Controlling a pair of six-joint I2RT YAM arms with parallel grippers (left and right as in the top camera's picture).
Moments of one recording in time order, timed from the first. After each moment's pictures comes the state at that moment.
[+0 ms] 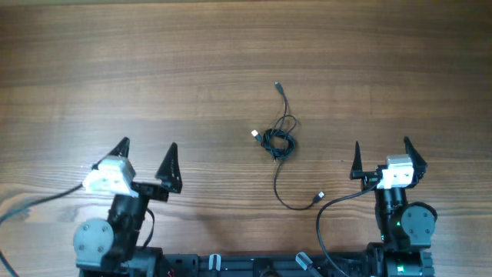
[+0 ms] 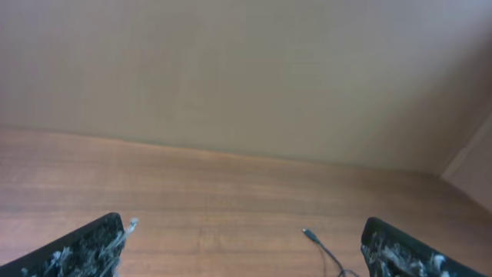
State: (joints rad) left arm -0.10 0.18 0.45 -0.29 0.10 -0.24; right arm -0.03 0.01 0.01 0.00 -0.04 -0.23
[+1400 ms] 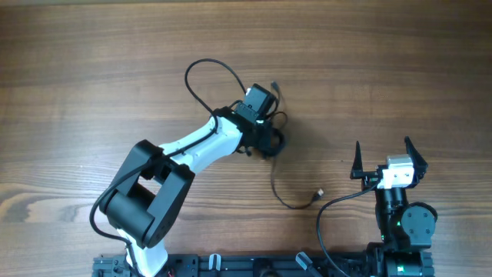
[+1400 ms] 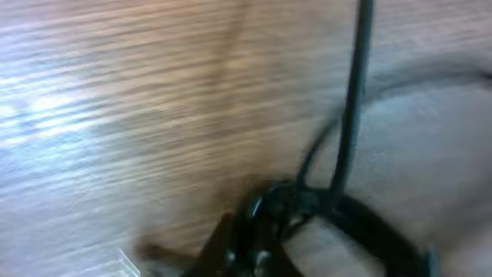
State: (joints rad) left arm -0.64 1.91 1.15 -0.43 0.02 -0.43; right arm -0.03 0.01 0.01 0.00 -0.04 -0.23
